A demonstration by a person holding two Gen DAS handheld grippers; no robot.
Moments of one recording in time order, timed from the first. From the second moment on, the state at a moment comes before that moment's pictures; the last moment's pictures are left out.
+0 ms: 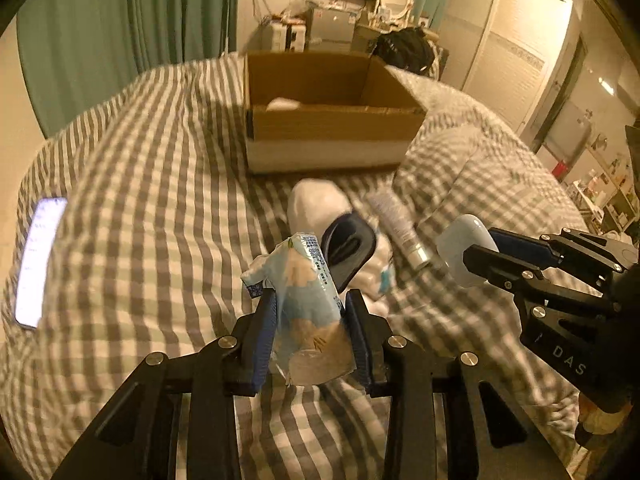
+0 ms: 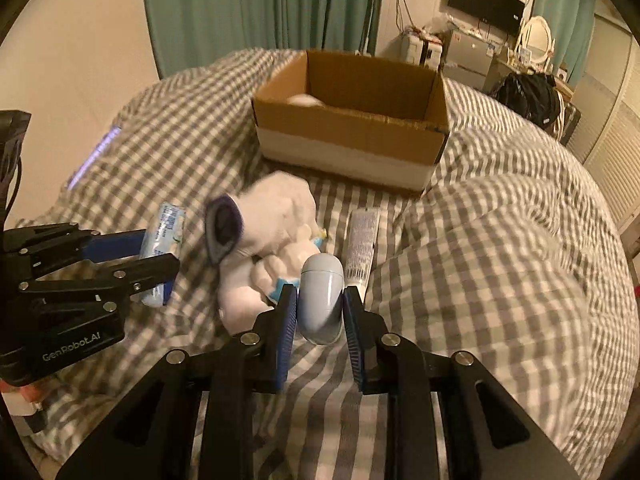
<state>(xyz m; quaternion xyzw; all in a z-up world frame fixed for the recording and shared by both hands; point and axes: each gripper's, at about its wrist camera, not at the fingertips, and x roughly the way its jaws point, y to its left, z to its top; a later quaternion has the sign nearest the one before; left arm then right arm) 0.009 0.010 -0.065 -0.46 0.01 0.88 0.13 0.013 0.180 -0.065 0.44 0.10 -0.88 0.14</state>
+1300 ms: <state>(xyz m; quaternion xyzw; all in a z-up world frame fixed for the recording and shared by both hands) -0.283 0.054 -0.036 -0.39 0.07 0.91 0.14 -0.268 0.181 0.021 0.38 0.06 -0.91 0.15</state>
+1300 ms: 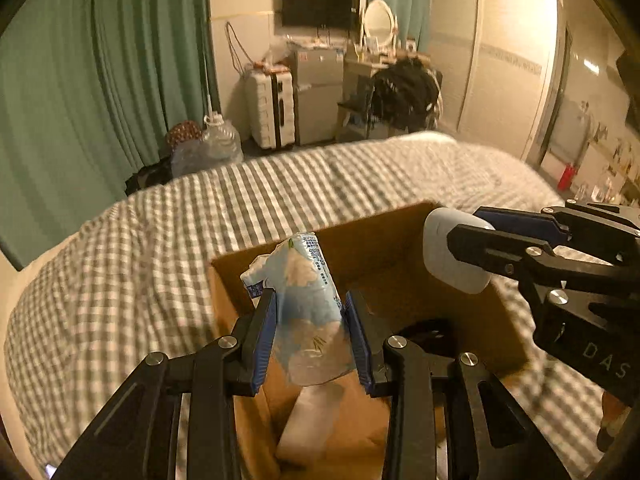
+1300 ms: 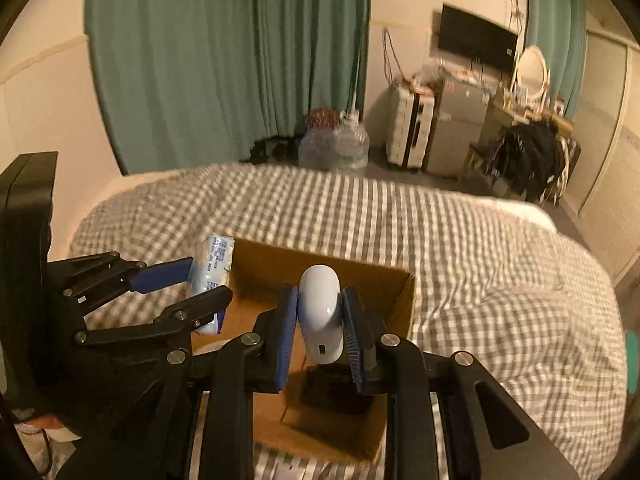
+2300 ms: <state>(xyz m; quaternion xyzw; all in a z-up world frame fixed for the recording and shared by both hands) -0.212 0.053 0.087 -0.32 0.07 0.94 0.10 -0.189 0.224 0.117 0.27 0.03 -0.96 0.10</state>
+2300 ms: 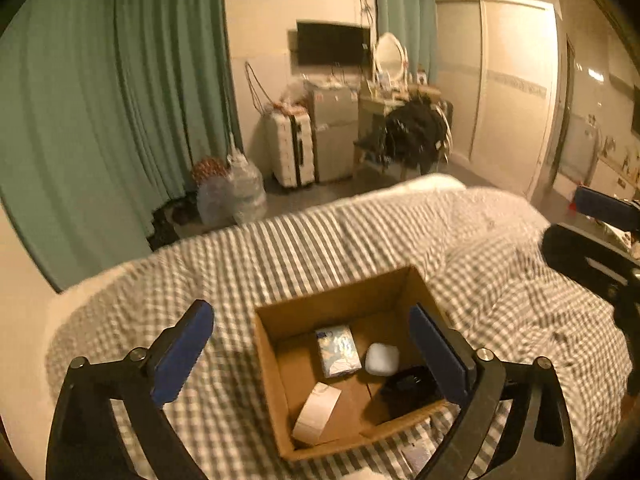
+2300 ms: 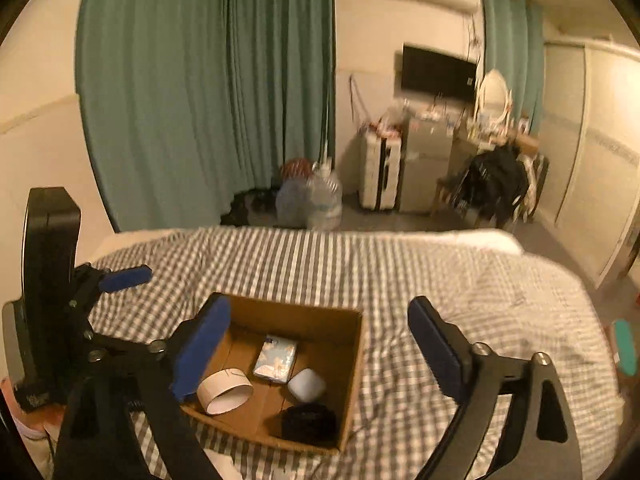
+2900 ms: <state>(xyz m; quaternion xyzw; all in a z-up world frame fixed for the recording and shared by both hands) -0.056 0.005 0.162 -0.23 0.07 0.97 0.04 0.006 0.227 0.198 0.19 0.08 -0.98 0.08</state>
